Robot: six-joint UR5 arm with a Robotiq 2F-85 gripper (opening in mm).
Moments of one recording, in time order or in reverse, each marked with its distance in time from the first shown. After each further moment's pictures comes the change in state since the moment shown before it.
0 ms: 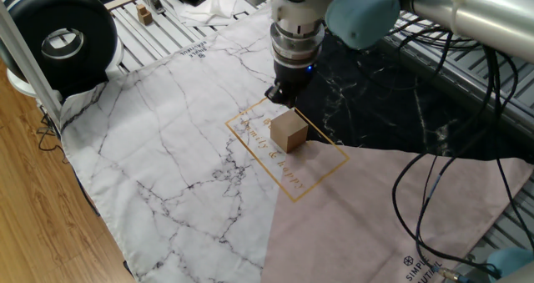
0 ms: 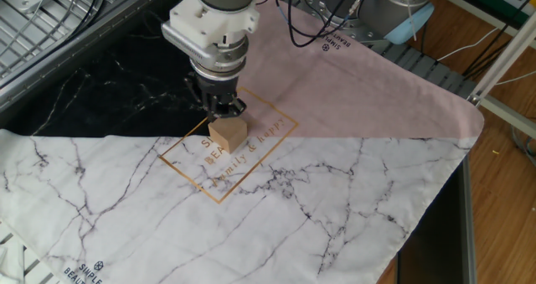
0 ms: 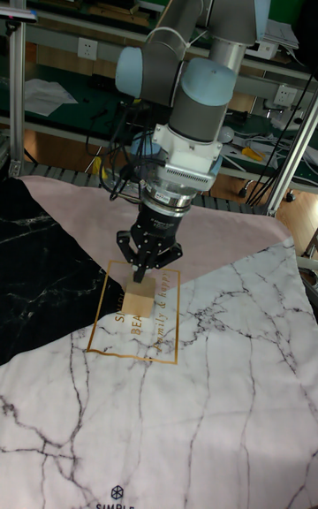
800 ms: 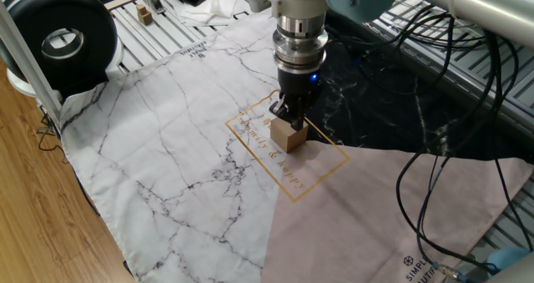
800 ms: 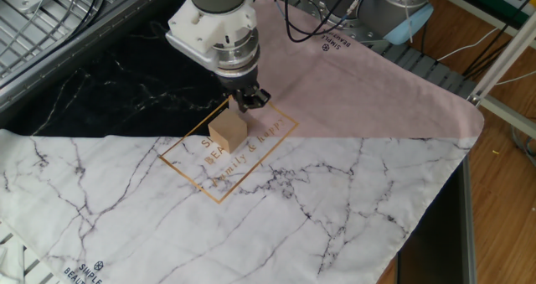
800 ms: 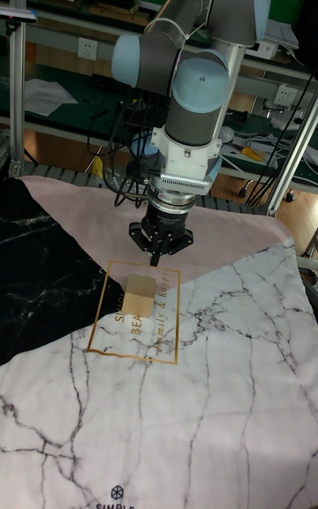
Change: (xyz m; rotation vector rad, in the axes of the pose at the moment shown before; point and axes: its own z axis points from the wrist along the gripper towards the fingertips) arm 0.039 0.024 -0.004 -0.092 0.141 0.019
